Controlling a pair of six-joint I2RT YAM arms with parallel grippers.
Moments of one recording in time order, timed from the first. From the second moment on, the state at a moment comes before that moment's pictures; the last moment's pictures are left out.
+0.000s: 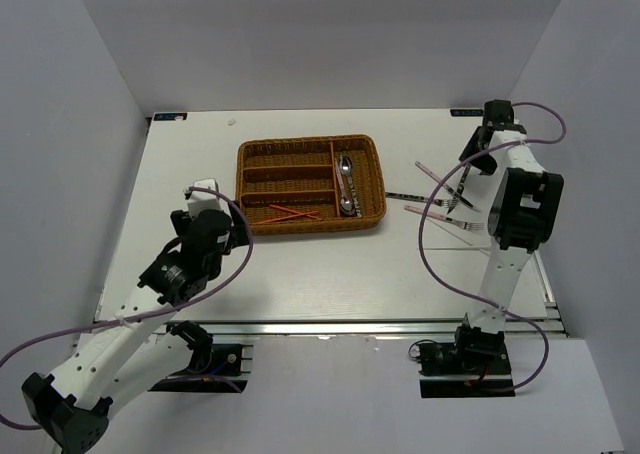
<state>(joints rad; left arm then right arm) -0.61 0.76 0.74 -0.57 -0.67 -0.43 -0.13 2.14 1.75 -0.61 0.15 0.36</state>
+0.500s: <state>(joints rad) -0.61 0.82 0.73 -0.55 -0.62 -0.42 -0.13 2.39 2.03 -0.75 0.17 0.31</state>
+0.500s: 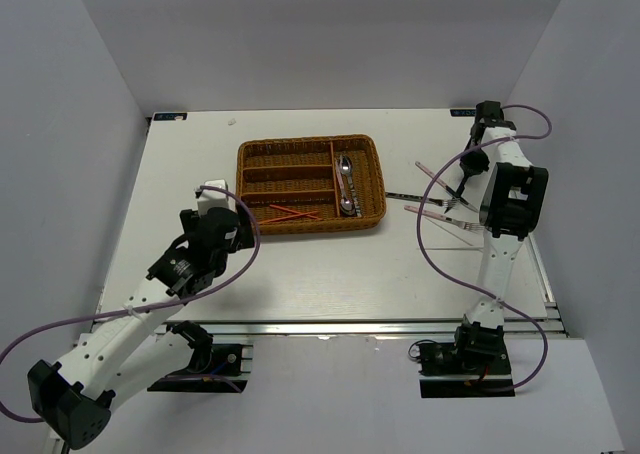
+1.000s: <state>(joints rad) -0.61 0.83 0.73 -0.55 -0.62 -0.42 -0.14 2.37 2.03 -0.76 0.18 0.38</state>
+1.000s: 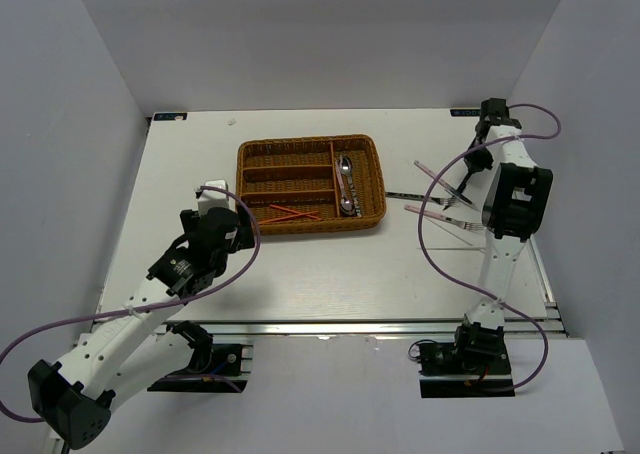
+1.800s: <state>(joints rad) -0.61 0.85 0.73 -0.56 -0.65 -0.43 0.00 1.93 1.95 -0.67 0.59 0.29</state>
